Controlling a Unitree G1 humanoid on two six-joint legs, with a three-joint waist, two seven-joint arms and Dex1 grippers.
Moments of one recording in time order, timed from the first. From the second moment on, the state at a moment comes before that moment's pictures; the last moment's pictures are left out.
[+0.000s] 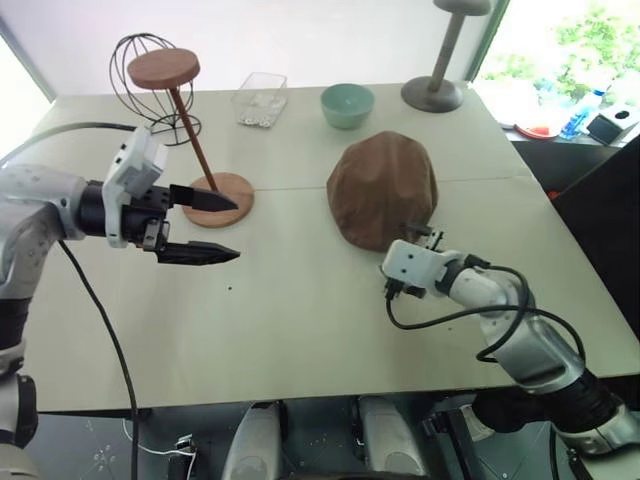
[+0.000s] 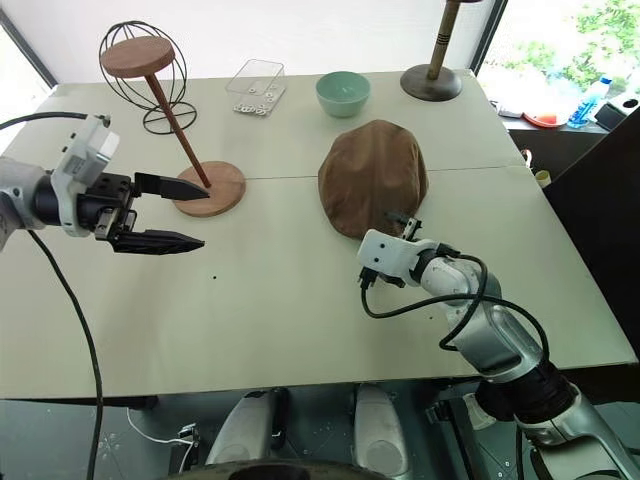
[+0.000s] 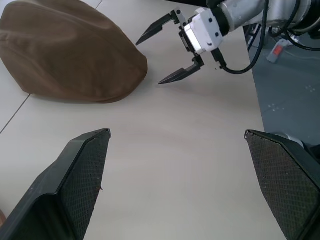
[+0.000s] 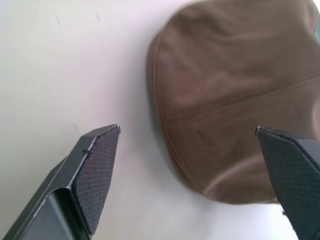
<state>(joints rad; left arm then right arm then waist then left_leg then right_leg) -0.64 1.03 0.04 -0.08 -0.66 0.69 -1.40 -0.31 -0.72 0.36 -0.33 -0.38 0.45 0.50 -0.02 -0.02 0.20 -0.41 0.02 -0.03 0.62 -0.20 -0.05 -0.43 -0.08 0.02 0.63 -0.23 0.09</state>
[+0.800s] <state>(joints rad) -0.71 1.02 0.04 -0.07 -0.64 0.73 -1.39 -0.52 -0.51 0.46 0.24 -0.68 0.09 0.19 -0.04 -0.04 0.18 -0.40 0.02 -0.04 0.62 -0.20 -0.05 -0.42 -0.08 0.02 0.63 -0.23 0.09</state>
